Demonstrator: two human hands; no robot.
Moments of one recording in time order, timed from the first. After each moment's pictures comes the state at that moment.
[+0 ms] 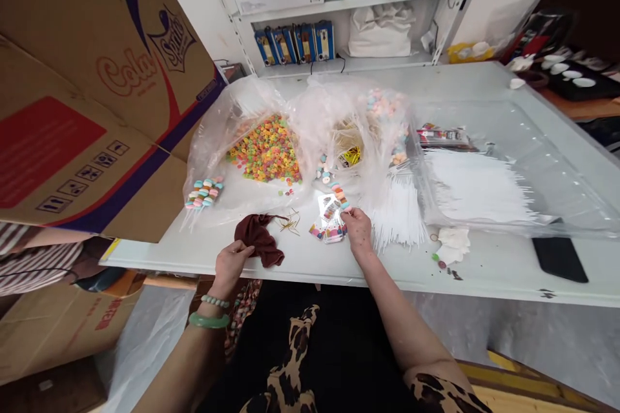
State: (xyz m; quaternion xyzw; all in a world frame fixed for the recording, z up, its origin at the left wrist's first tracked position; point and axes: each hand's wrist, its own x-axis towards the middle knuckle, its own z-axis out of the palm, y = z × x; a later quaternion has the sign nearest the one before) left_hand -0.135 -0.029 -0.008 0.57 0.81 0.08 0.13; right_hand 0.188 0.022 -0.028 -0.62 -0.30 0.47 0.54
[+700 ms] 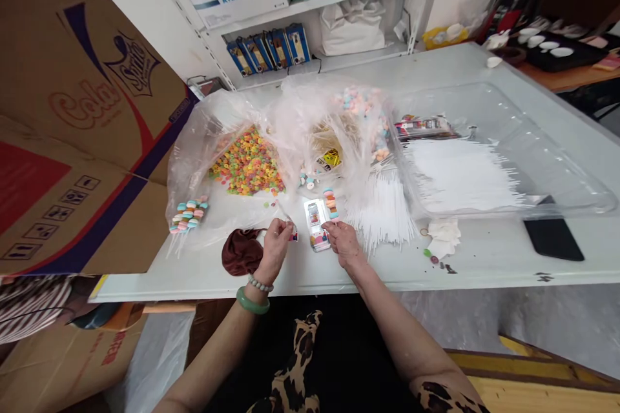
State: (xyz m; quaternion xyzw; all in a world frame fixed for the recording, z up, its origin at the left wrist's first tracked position) left_hand 0.011 0.032 -0.005 0.53 0.64 0.41 0.39; right_hand 0.189 0.004 -0.012 -0.48 -0.18 0.67 0.54
